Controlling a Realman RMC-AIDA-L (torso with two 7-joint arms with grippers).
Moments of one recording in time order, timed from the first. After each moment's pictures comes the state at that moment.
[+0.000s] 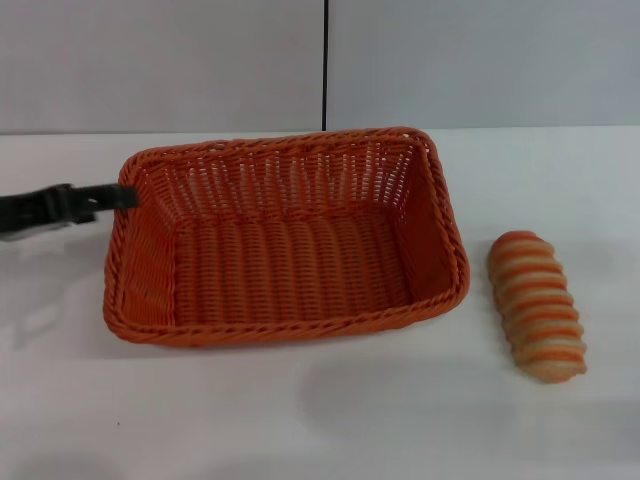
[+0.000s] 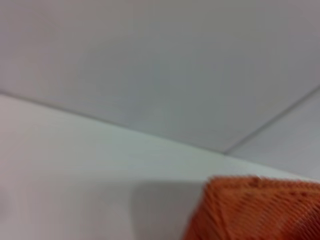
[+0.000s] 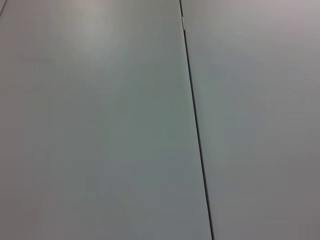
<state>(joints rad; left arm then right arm) -0.14 -2.06 1.02 1.35 2.04 1.32 -2.58 0.30 2.06 -0.02 -0.04 -1.22 -1.88 0.34</state>
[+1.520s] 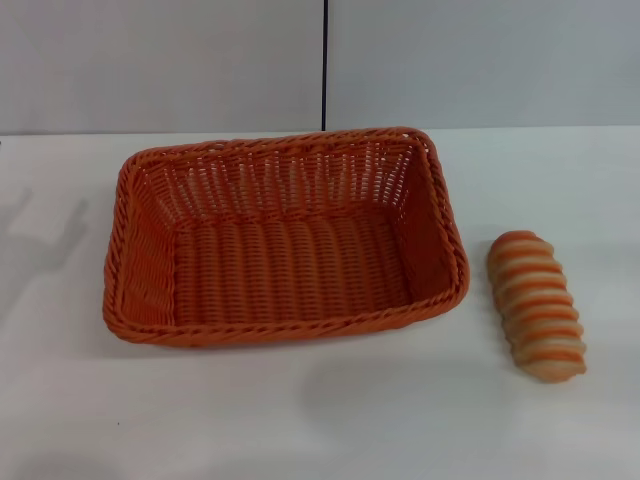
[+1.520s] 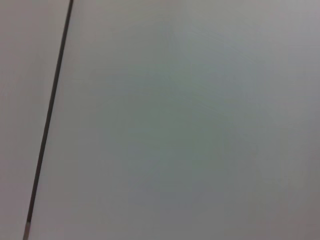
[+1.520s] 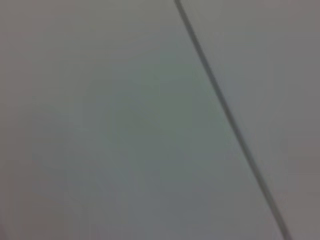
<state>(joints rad) -0.16 -2.06 0.71 0.32 1.03 1.52 -0.71 0.23 2.07 -0.06 -0.82 -1.71 -1.66 1.49</state>
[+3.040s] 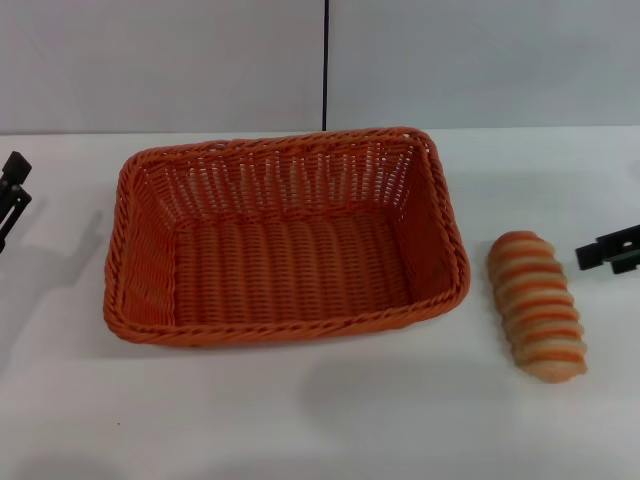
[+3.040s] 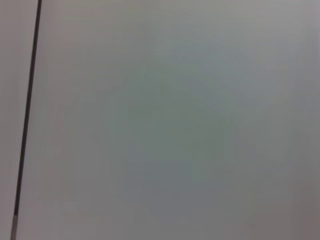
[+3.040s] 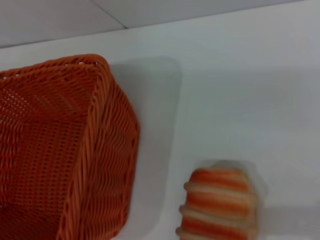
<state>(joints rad) -0.18 -2.07 0.71 0.20 1.02 1.55 -0.52 0.69 1.93 -0.59 -0.82 -2.60 -1.71 2.40</state>
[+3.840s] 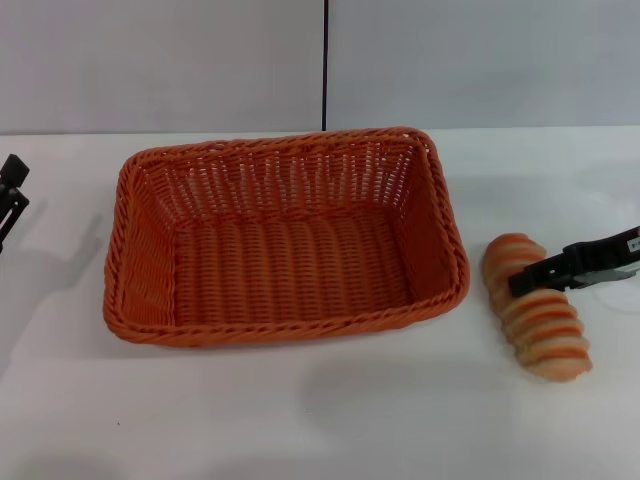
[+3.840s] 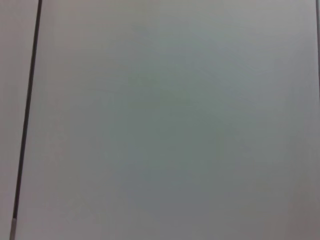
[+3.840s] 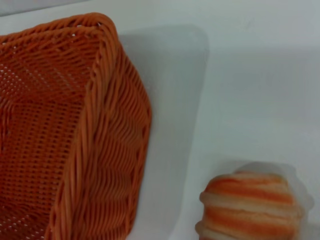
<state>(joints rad) -0.18 -2.07 0.71 0.20 1.03 1.56 -0.52 0.75 1.96 -0.66 -0.59 -2.60 -1.51 2.35</state>
